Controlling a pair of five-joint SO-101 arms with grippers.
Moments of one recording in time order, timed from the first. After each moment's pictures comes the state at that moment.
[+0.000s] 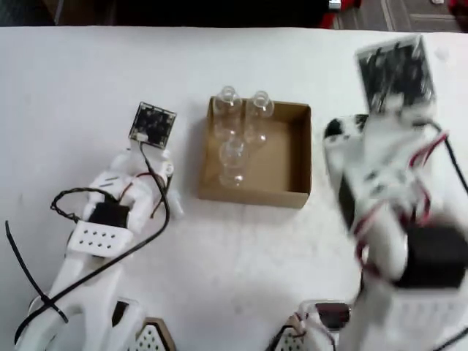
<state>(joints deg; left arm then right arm) 2.9 -40.5 62.8 26.6 -9.1 -4.3 -39.3 -15.2 93.8 16.6</state>
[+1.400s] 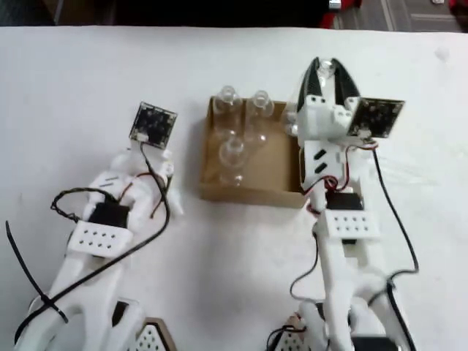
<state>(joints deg) 2.9 -40.5 62.8 26.6 -9.5 -3.5 -30.5 55.1 -22.6 -6.2</state>
